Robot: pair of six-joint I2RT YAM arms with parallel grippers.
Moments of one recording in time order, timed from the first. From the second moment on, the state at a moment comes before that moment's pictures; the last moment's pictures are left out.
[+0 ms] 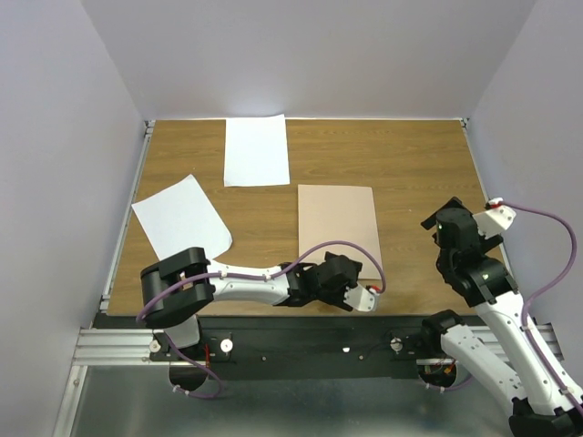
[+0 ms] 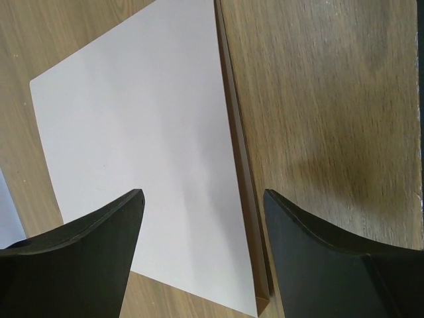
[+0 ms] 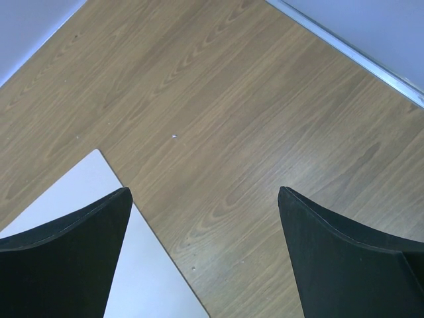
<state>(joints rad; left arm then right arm) -1.29 1.66 0.91 -0.02 -0.17 0.76 0.35 0.66 0.74 -0.71 0.82 0.80</state>
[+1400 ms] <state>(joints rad) -1.24 1.76 0.89 0.08 -0.18 0.78 0.35 0.64 0.75 -0.72 0.83 0.82</state>
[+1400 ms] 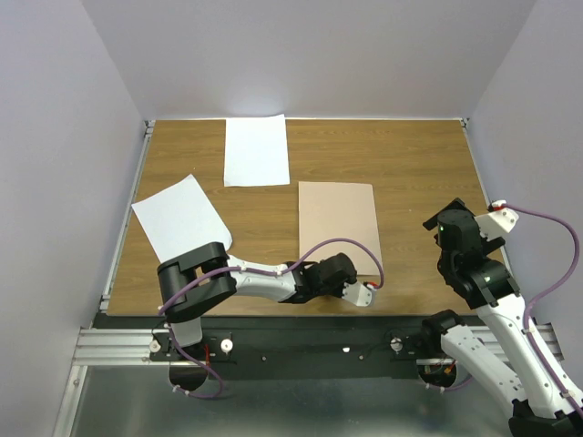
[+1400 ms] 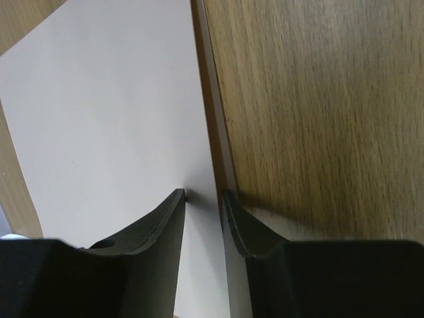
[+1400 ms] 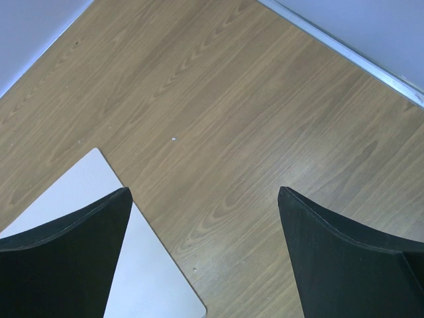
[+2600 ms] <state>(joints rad) -1.24 1.72 1.00 0.16 -0.35 0.42 0.35 0.73 0.60 -0.52 0.18 1.02</state>
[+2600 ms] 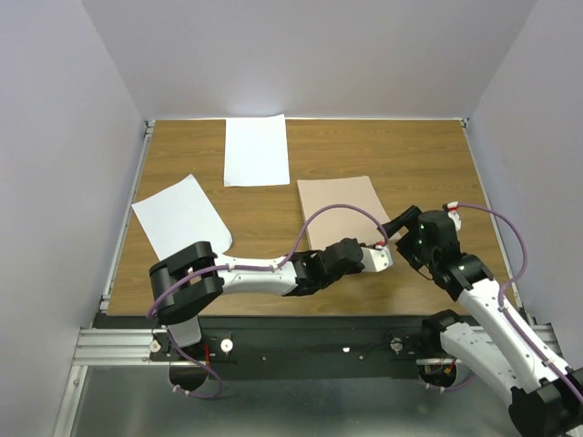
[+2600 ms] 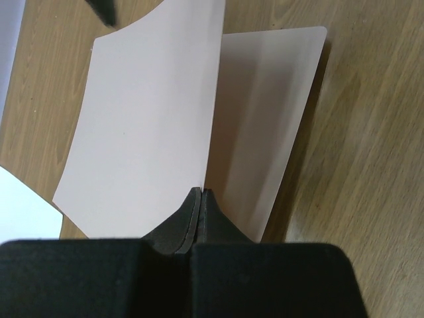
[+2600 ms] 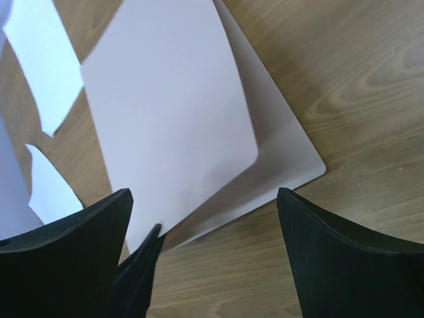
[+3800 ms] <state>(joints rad) -1.09 1.74 1.59 -0.05 -0.29 0.21 0.35 1.01 0.70 -0.13 0.26 0.63</state>
